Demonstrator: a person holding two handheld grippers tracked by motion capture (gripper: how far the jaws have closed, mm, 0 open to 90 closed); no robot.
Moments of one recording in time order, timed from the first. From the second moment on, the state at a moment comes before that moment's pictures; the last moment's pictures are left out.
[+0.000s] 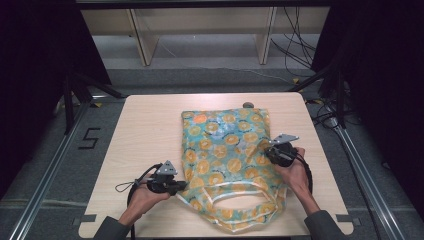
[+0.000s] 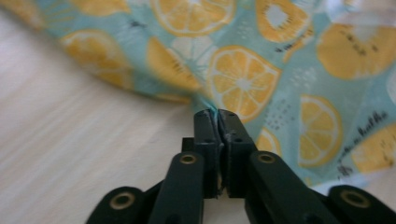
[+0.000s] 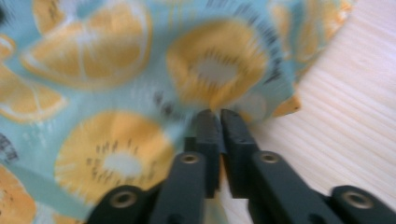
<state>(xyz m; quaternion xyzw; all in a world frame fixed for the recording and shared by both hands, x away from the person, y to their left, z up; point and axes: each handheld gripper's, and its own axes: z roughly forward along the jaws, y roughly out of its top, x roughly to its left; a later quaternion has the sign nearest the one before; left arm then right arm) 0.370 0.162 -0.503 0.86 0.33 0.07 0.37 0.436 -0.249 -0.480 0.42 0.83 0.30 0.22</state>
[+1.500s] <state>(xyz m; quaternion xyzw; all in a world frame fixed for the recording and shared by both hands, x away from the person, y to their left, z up) 0.352 0.100 -0.469 0.85 0.26 0.07 0.44 0.361 -0.219 -0.481 0.29 0.89 0.33 0.11</state>
